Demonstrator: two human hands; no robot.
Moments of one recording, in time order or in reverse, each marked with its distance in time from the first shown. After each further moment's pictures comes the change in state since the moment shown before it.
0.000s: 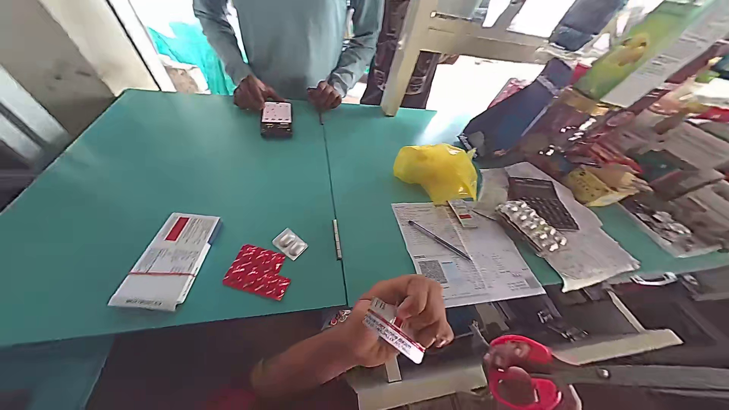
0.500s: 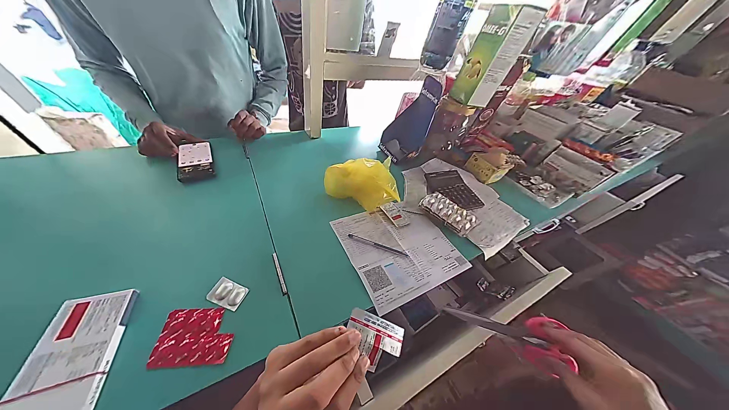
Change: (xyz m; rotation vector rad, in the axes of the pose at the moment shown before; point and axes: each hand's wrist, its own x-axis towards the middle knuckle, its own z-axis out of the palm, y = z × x) left_hand -0.027 0.042 0.006 2.016 -0.383 0.702; right_hand 0.010 -0.076 -0.137 -1.207 -0.208 0.156
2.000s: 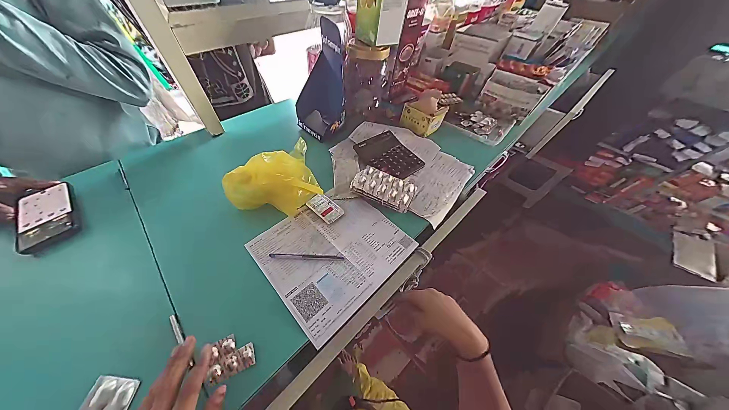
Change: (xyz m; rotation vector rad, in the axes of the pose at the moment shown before) left_hand -0.030 -0.018 -0.024 0.279 -0.690 -0.761; right_hand 0.084 -0.010 0.103 0.165 -0.744 0.312
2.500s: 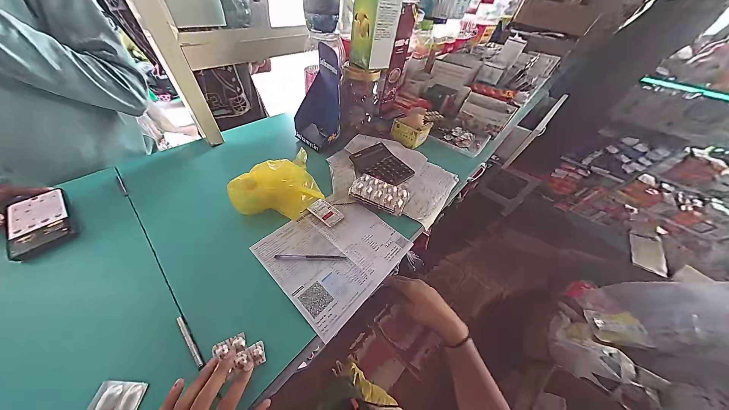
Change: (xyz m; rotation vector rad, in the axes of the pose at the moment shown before) left_hand -0.013 -0.009 0.021 0.120 0.149 0.205; right_hand 0.014 -0.012 0.010 0.051 0.200 -0.145
